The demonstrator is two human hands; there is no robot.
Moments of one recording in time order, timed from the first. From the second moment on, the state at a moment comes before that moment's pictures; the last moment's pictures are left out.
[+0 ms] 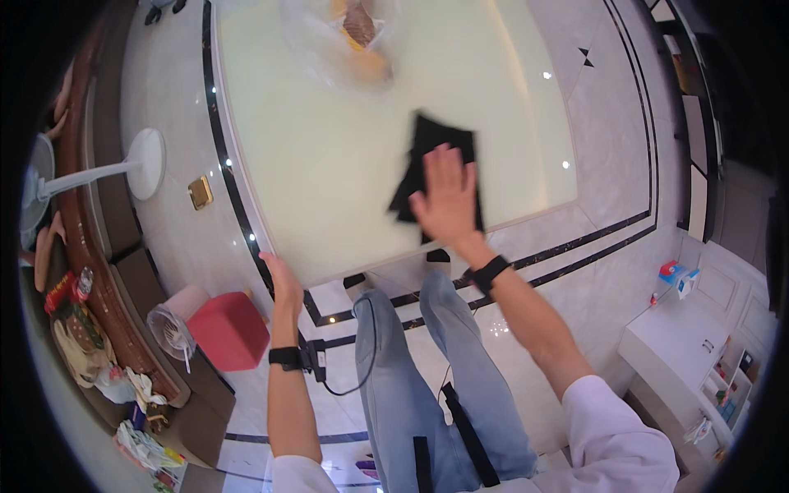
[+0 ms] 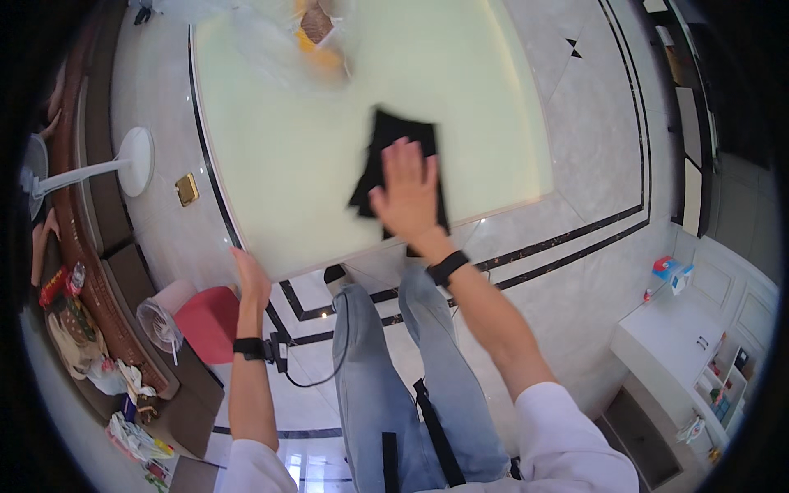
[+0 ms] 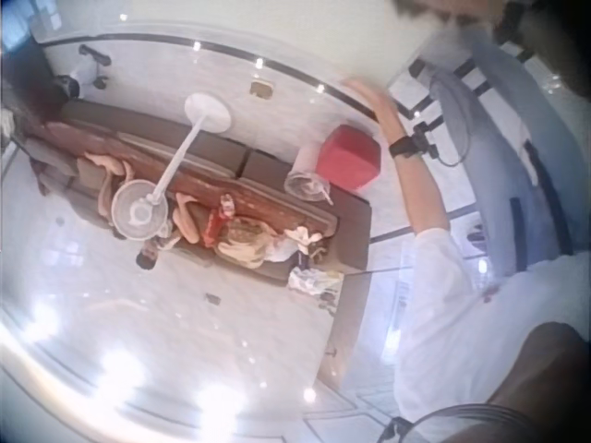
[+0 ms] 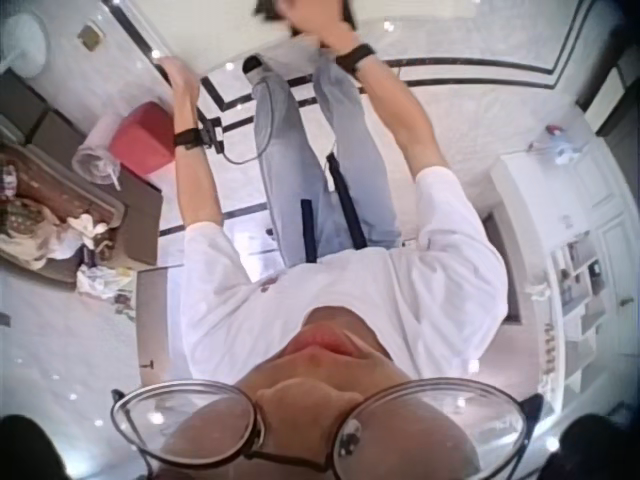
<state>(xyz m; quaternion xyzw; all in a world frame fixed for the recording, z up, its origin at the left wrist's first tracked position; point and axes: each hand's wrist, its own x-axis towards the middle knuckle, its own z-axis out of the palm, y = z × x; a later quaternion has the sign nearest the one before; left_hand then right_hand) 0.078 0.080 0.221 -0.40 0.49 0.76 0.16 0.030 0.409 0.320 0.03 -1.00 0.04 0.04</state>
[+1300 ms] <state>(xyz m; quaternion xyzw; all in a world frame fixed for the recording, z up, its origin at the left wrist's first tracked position) 0.046 0.064 0.171 -0.44 0.57 0.67 0.14 -0.010 0.257 0.251 0.32 -0.93 0.17 0.01</state>
